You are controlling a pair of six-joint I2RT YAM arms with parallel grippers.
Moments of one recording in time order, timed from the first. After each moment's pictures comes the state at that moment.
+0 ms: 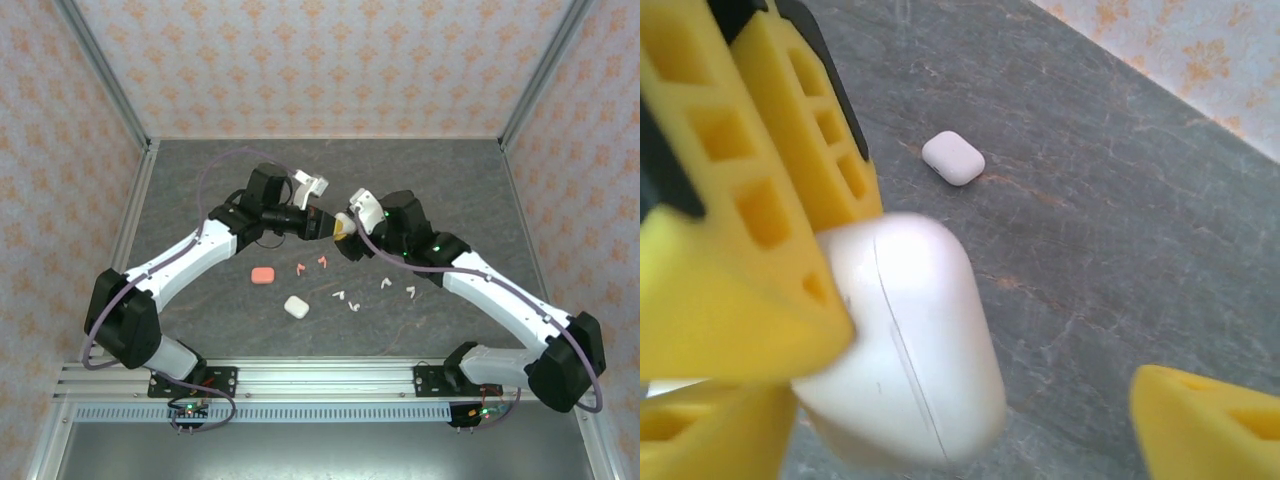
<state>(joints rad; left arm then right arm) -0.51 1.48 1.16 -0.27 0.71 -0.38 0.64 1.17 0.96 -0.36 -0.11 -0.18</state>
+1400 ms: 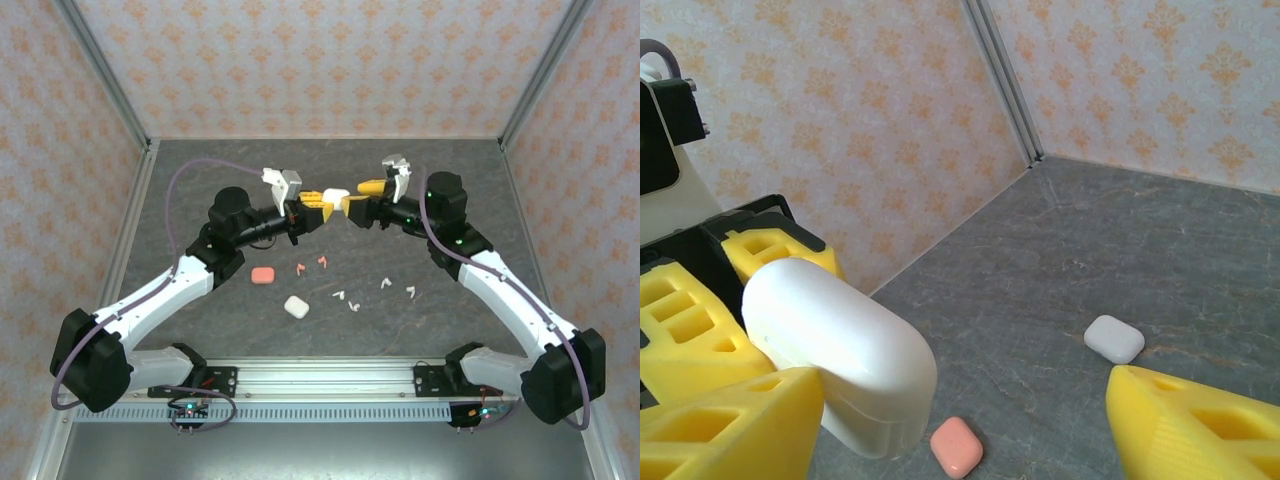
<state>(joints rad) -0.53 1.23 0.87 0.36 0.57 -0.27 0.42 1.15 0.93 0.06 -0.64 0.31</state>
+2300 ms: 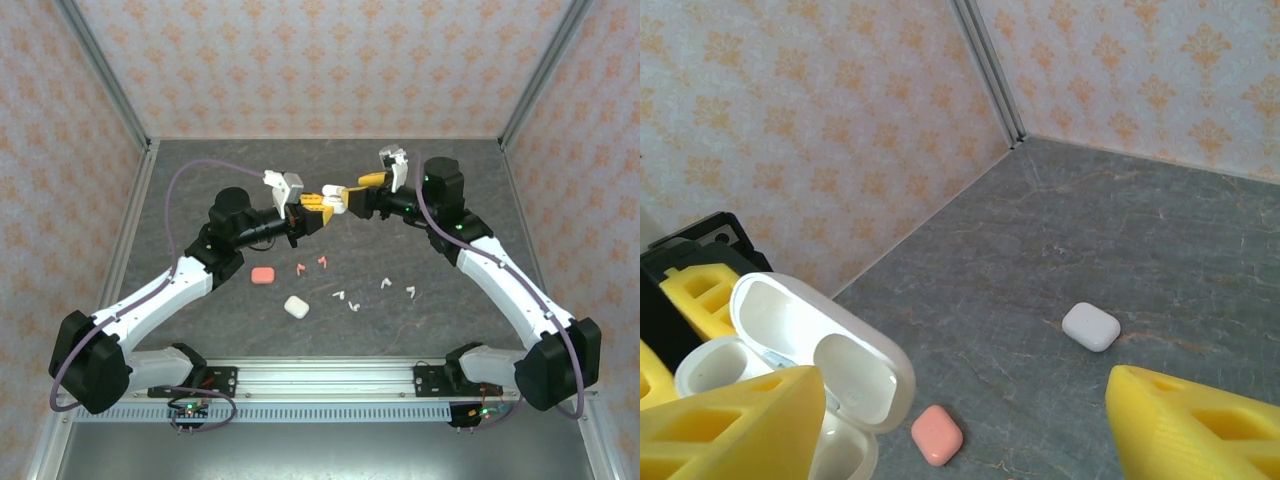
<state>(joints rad) -0.54 1.22 0.87 0.32 0.58 -0.23 0.39 1.22 1.05 -0.08 -0.64 0.26</state>
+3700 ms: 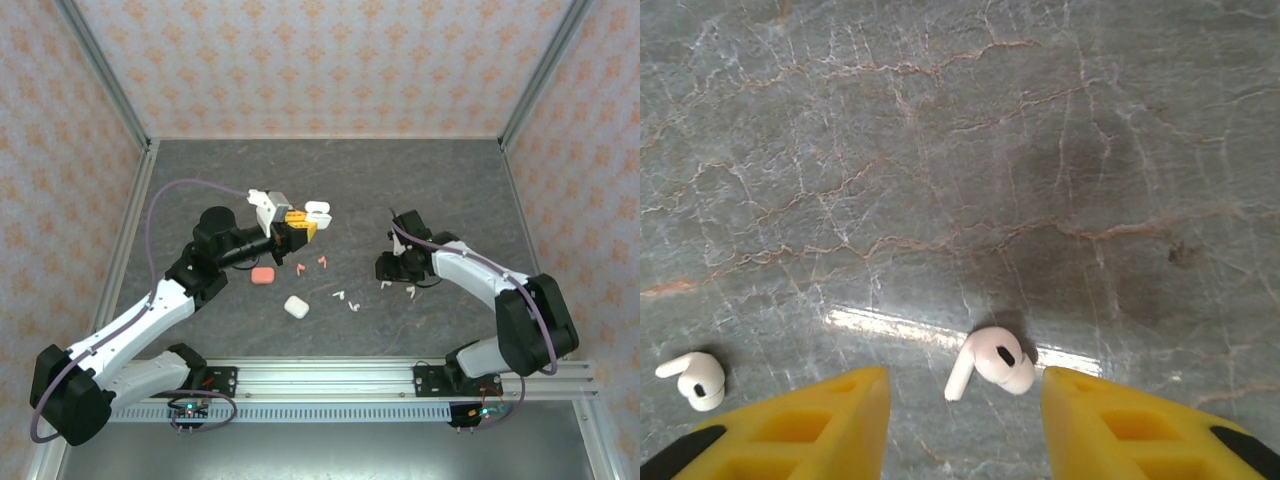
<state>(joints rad) -0.54 1.02 0.74 0.17 0.49 -0.17 0.42 1.43 0.80 -0.60 -0.17 0.40</state>
